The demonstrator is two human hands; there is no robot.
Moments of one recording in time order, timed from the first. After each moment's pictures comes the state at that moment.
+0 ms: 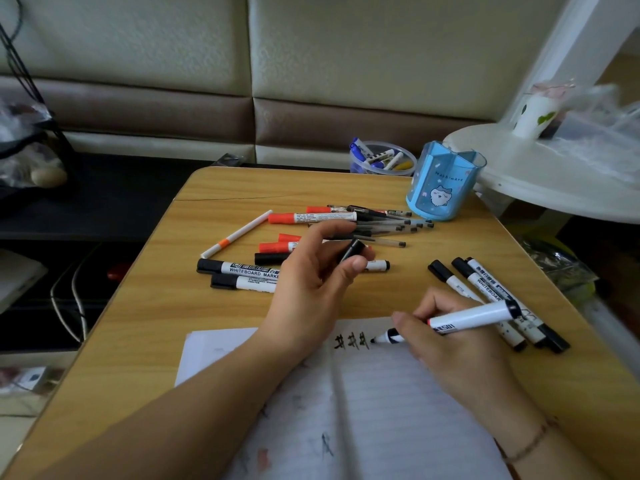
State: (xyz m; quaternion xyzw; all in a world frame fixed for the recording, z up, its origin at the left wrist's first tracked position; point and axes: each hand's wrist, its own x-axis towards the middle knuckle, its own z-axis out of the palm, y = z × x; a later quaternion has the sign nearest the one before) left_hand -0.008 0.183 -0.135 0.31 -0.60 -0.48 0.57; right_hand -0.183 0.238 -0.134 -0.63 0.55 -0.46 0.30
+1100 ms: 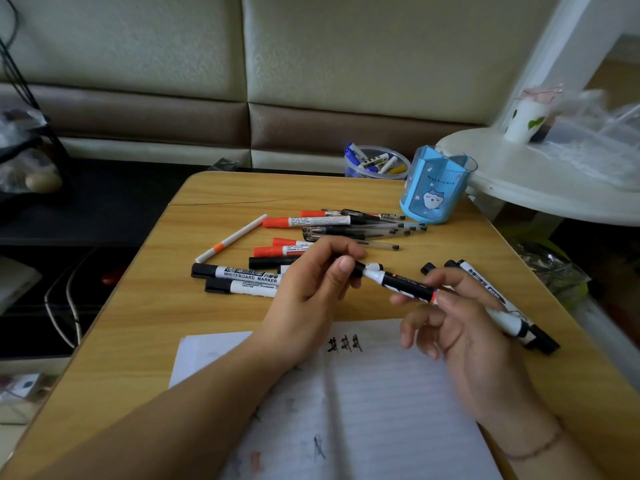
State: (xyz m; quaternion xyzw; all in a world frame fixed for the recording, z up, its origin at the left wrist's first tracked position) left_hand -0.009 0.180 -0.143 0.26 -0.65 -0.46 0.55; right_hand -0.188 0.241 -0.119 -0.51 0.41 -0.59 0.47
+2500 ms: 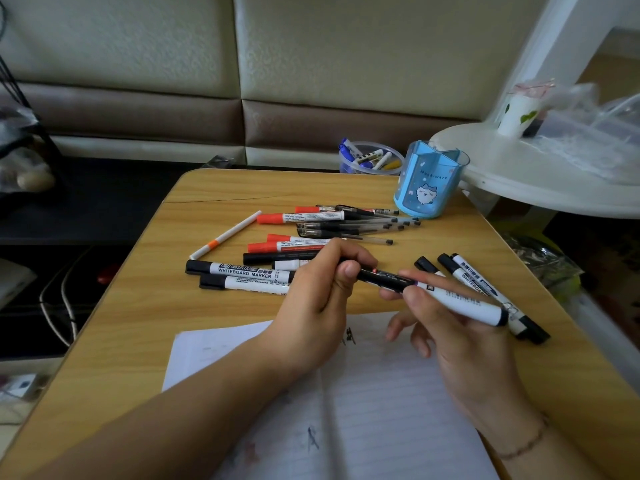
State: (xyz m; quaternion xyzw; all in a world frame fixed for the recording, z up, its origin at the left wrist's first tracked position) left_hand -0.019 0.195 -0.136 0.29 -0.71 -0.34 0.54; right_hand -0.177 0.252 -0.114 -0.55 0.44 -0.59 0.41
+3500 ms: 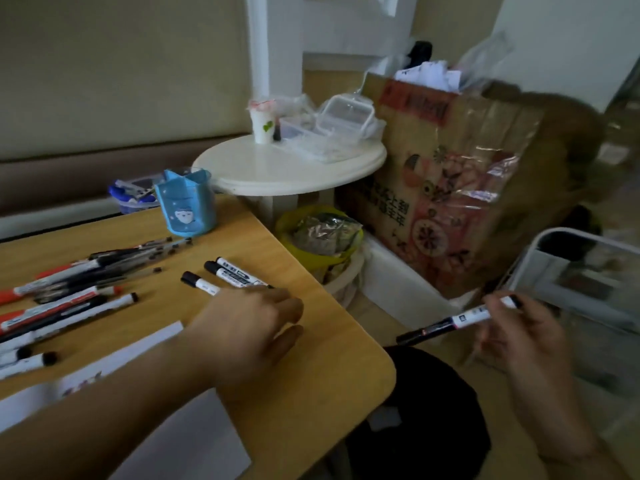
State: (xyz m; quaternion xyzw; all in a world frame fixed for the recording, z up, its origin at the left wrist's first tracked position) left_hand -0.176 0.247 -0.089 0.11 -0.98 0.04 0.14; right_hand -0.411 0.469 -0.098 -0.26 0.65 -0.70 0.10
